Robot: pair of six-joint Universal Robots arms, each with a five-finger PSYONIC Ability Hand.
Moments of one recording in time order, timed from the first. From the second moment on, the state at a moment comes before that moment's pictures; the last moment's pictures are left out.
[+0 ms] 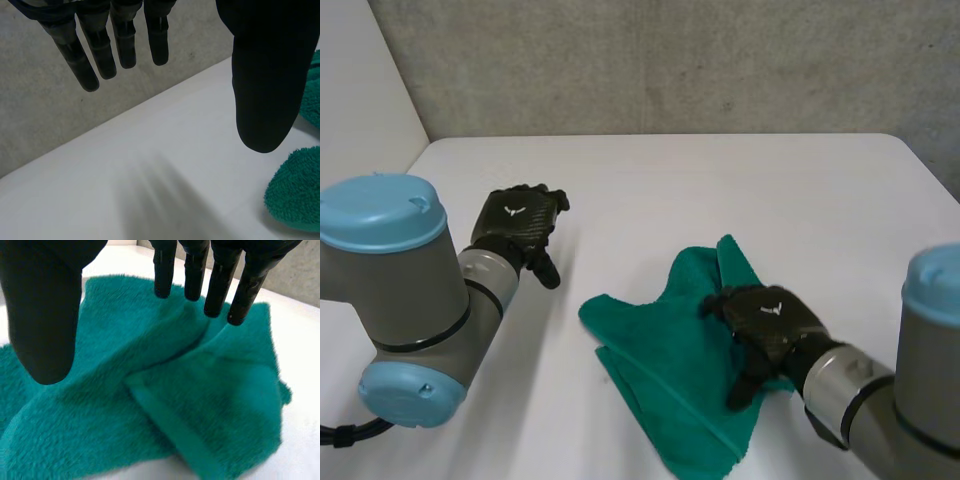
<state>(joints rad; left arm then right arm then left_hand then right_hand) 4.19 -1.94 -1.54 3.28 -1.70 3.28 2.08 -1.40 1.84 0.05 1.41 3.03 0.37 0.35 0.36 0.35 0.17 0.29 0.33 0.34 0.34 0.16</state>
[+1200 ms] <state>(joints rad) 4.22 -2.12 -1.51 3.17 -1.31 2.93 2.04 -1.67 1.38 0.33 1.24 2.69 0.35 0.33 0.34 0.33 0.15 0.94 1.17 1.18 1.19 0.94</state>
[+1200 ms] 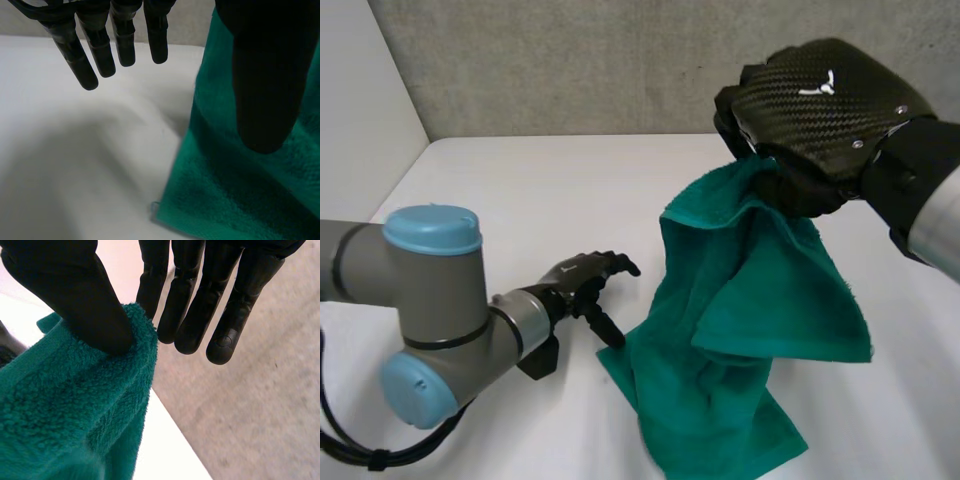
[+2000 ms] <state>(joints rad) 4.28 -1.90 -1.12 3.55 -1.62 3.10 1.79 -1.28 0.90 -0.01 1.43 2.70 1.16 1.20 1.19 1.19 0.96 0.94 1.18 1.19 1.19 0.94</state>
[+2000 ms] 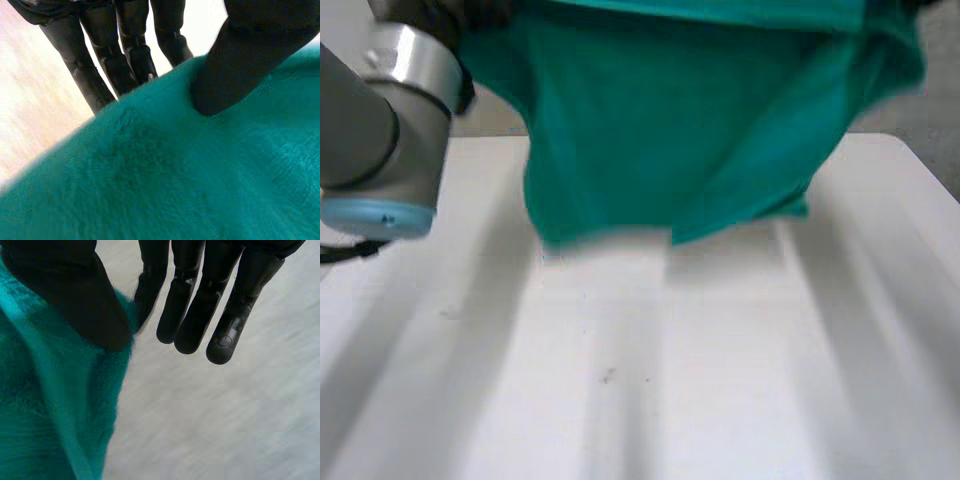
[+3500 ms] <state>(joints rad) 4.25 -1.80 -1.85 3.49 -1.67 3.25 1.52 -1.10 1.71 0.01 0.97 2.41 1.16 1.20 1.19 1.20 0.96 0.42 0.51 0.51 0.51 0.32</state>
